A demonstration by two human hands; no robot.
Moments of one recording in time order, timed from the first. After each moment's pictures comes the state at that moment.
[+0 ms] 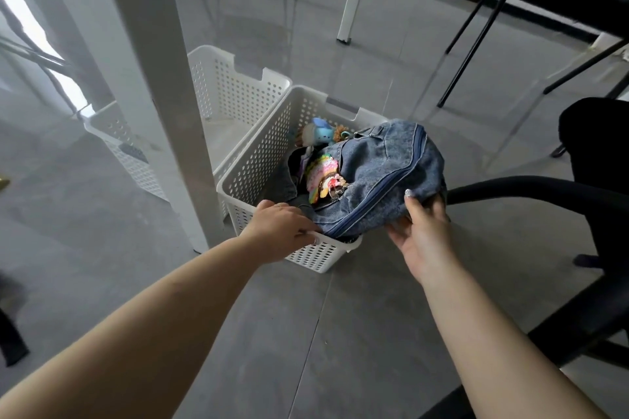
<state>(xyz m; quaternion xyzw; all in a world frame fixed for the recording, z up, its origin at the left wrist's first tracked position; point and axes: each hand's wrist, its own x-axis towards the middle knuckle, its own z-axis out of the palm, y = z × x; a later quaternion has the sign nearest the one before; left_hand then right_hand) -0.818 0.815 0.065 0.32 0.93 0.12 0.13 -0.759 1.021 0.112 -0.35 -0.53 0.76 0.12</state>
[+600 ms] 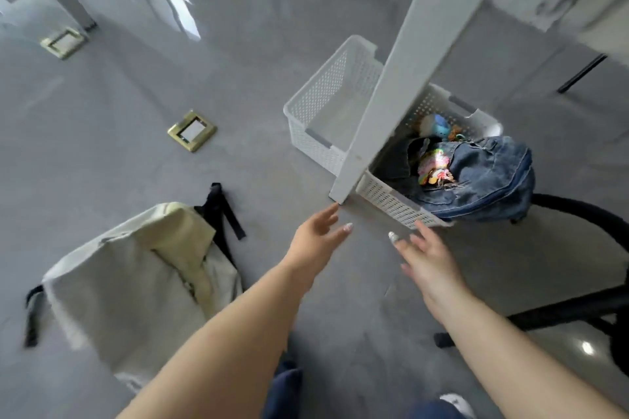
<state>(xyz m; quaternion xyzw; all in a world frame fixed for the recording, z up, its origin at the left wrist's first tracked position) -0.682 0.629 0.263 -0.23 0.65 0.67 0.27 -0.668 0.798 0.288 -0.36 -0.70 0.59 -0.21</state>
